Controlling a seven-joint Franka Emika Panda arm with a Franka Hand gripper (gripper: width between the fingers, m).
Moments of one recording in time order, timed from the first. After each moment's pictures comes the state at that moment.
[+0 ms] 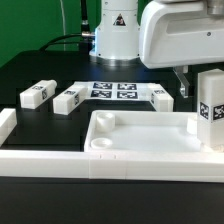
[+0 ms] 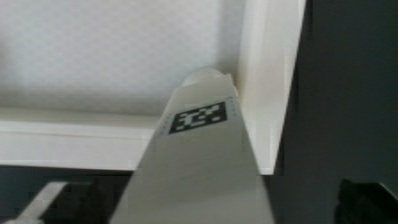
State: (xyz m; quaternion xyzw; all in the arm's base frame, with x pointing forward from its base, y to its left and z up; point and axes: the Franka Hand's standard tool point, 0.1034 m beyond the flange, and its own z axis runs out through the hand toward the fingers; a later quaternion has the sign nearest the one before) arm 0.645 0.096 0.113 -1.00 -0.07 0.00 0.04
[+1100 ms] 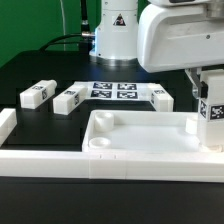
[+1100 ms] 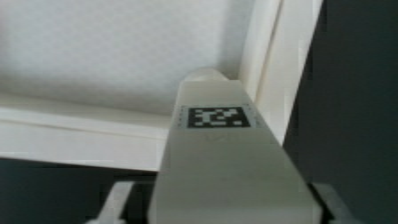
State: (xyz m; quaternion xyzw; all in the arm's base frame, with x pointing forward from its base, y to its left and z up) arm 0.645 0.094 0.111 -1.00 -0.02 0.01 0.04
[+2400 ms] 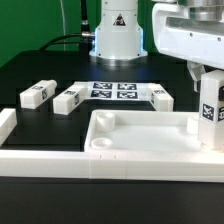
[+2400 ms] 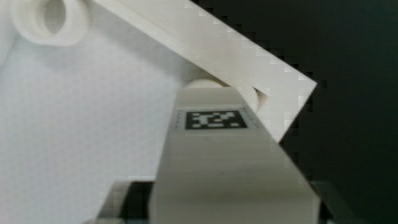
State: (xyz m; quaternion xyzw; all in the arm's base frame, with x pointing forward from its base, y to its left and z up) arm 0.644 0.094 0.109 -0.85 0.52 0.05 0.06
